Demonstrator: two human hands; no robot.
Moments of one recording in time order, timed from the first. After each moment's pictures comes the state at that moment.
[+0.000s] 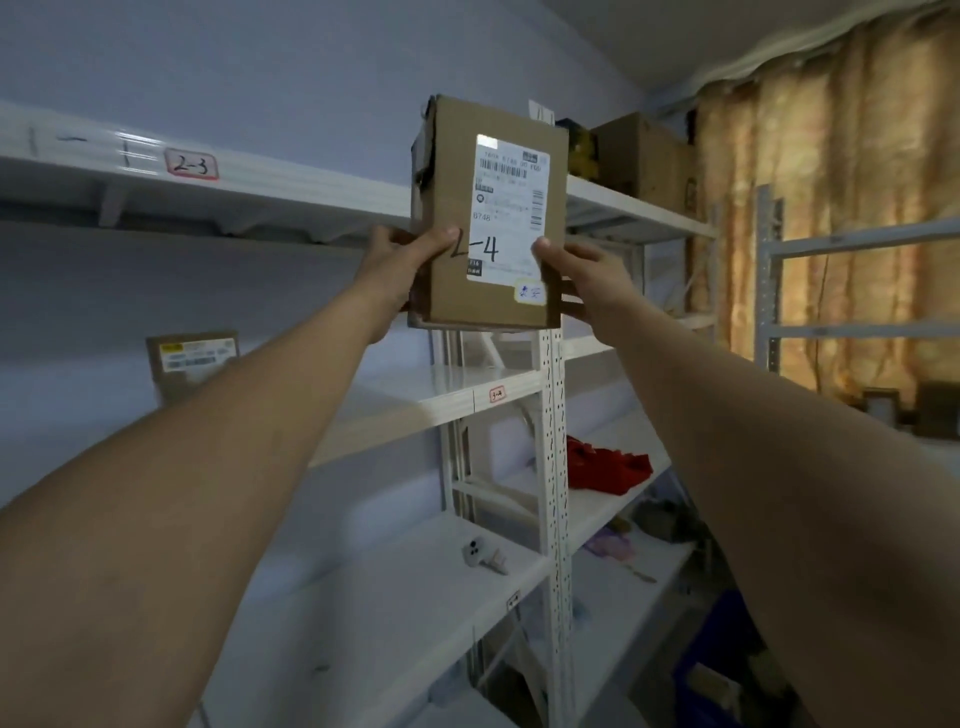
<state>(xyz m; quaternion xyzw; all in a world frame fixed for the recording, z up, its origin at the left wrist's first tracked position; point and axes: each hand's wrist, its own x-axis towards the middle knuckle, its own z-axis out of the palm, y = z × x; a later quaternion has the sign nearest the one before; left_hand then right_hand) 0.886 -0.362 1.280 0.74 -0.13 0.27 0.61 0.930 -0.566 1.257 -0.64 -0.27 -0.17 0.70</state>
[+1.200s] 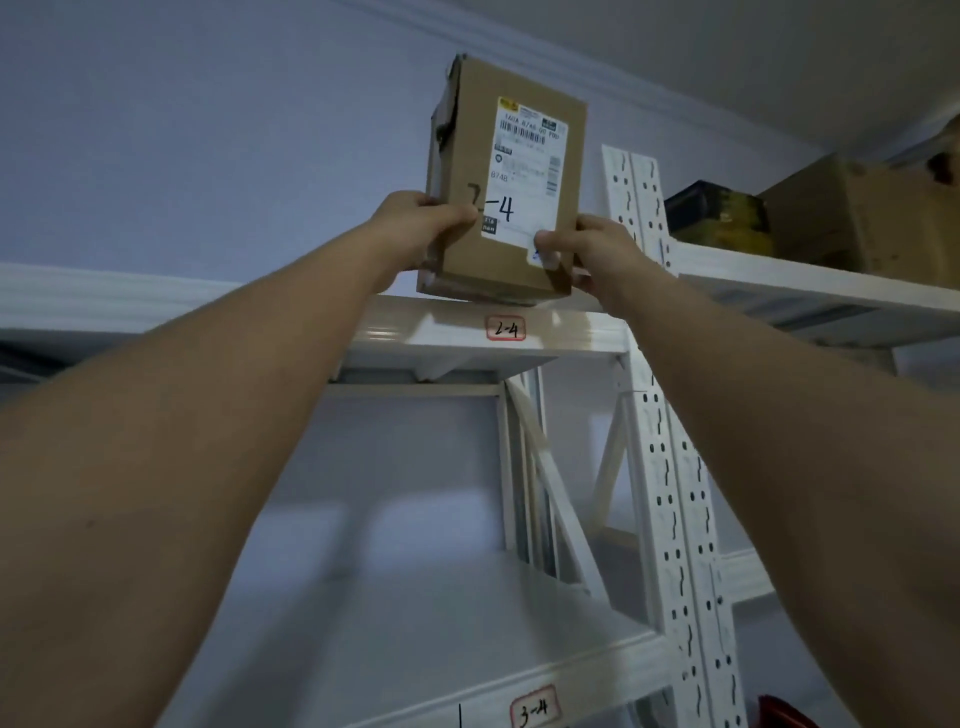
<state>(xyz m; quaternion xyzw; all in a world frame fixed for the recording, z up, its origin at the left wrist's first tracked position) 1.221 -0.409 1.477 0.80 -0.06 0.48 0.36 1.346 -0.562 1.457 -0.54 -0.45 -0.16 0.69</state>
